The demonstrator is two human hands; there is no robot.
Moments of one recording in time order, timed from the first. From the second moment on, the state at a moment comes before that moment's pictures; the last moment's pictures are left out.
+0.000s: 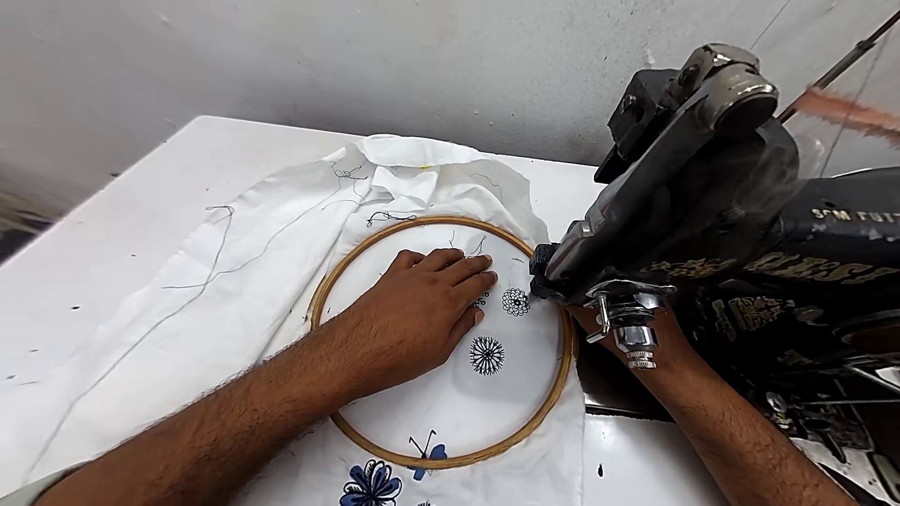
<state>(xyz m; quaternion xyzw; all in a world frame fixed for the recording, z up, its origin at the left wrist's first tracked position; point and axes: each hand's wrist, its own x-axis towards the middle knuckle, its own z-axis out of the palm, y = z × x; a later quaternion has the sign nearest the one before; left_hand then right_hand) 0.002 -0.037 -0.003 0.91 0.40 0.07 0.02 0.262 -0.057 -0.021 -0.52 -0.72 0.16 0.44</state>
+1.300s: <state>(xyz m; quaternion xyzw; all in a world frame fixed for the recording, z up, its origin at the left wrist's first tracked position) 0.004 -0.035 -0.007 0.91 0.40 0.08 0.02 0.263 -0.056 -0.020 -0.54 -0.72 0.14 0.42</state>
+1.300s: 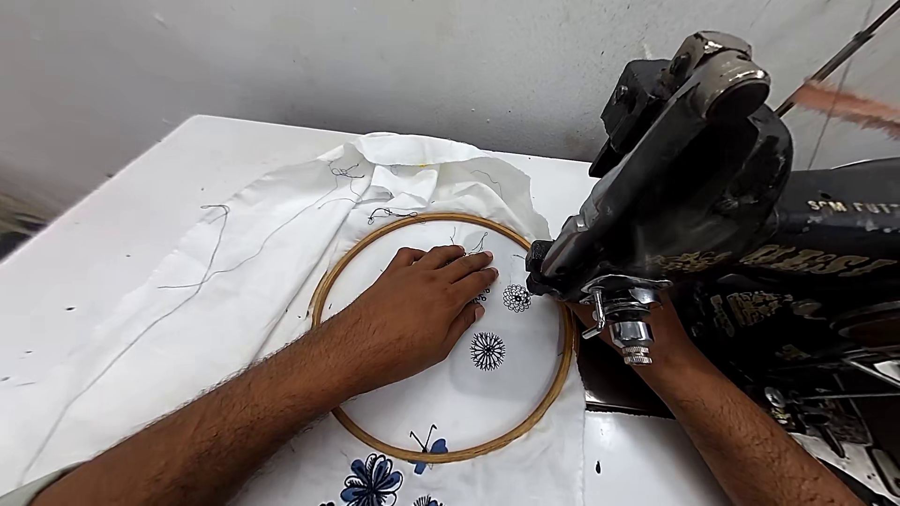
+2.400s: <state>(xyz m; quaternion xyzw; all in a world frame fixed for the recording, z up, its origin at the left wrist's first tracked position) 0.007 -0.034 -0.010 0.91 0.40 0.09 0.02 0.264 -0.052 -0.016 -0.55 -0.73 0.10 0.40</state>
